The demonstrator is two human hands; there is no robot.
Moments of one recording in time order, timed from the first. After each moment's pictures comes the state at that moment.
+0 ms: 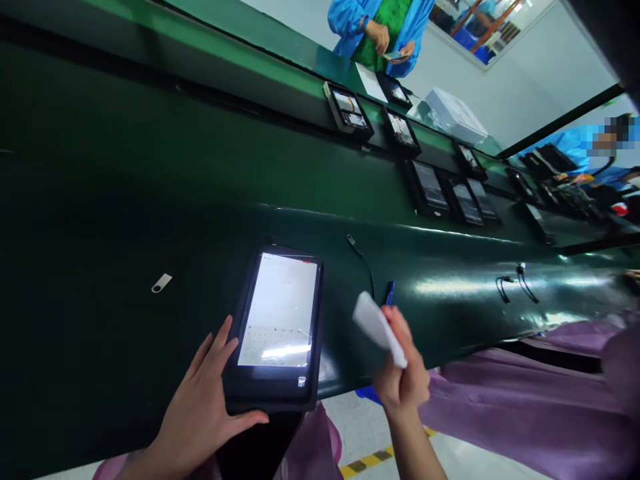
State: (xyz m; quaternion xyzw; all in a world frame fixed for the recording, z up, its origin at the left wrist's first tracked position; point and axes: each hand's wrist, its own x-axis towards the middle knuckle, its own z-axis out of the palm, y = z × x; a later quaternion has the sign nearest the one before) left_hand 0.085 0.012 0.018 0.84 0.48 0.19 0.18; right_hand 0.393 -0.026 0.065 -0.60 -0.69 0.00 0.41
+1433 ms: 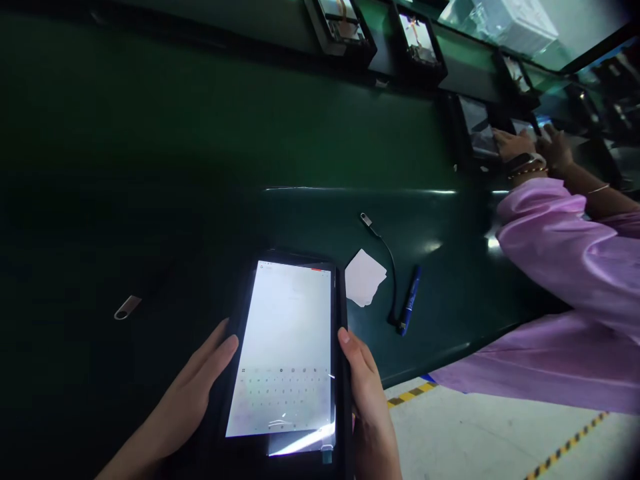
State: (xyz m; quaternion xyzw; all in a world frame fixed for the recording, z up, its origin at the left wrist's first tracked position) left_hand 0.067 0.072 0.020 0.69 0.60 0.10 0.40; right_hand 0.328 -0.035 0.024 -0.77 -0.31 0.39 0.39
